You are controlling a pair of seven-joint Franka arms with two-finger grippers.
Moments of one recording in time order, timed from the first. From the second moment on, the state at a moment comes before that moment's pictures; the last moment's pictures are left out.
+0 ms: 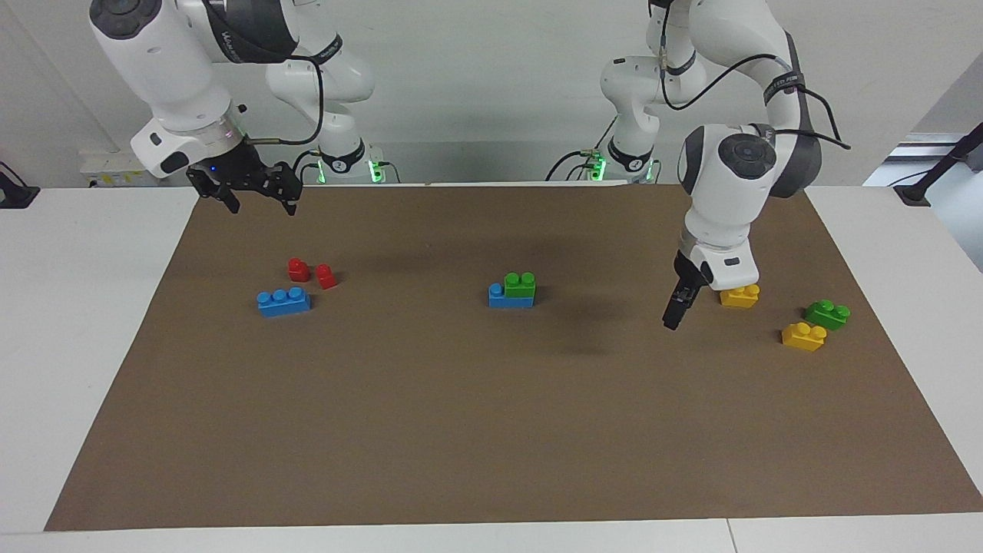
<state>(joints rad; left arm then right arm) -0.11 0.19 -0.12 -1.78 0.09 2.00 -1.04 -0.03 -0.04 0.05 -1.67 0.01 1.52 0.11</state>
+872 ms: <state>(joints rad) 0.01 0.08 -0.09 -1.59 0.06 1.57 -0.17 -0.03 -0.04 0.05 -1.65 0.01 1.51 0.11</state>
